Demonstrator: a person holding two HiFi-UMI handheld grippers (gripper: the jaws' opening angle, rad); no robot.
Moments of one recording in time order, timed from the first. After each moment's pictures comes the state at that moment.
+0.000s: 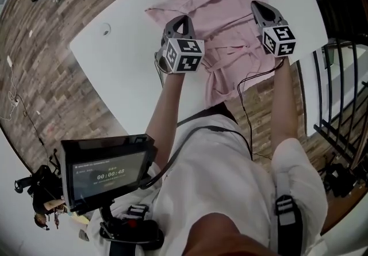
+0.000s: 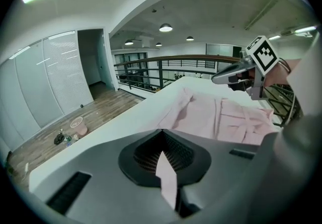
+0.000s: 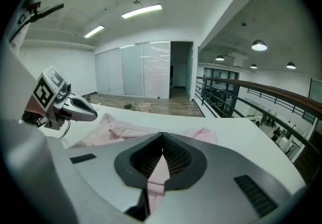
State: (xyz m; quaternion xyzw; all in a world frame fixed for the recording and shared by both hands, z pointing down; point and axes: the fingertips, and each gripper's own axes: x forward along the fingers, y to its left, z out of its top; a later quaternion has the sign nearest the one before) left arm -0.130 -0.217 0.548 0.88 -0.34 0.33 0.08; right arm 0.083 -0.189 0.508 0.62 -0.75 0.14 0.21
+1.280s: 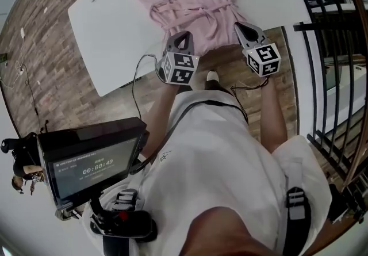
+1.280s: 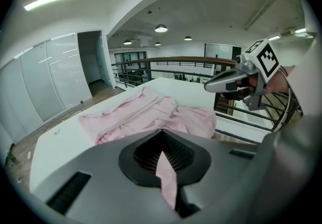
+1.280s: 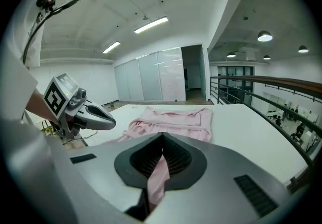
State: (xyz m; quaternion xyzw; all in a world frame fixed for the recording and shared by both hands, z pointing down) left arm -0.055 0.048 0.522 0.87 -0.34 0.34 0.10; right arm 0.100 0.060 0.489 0.53 -0.82 0.16 0.16
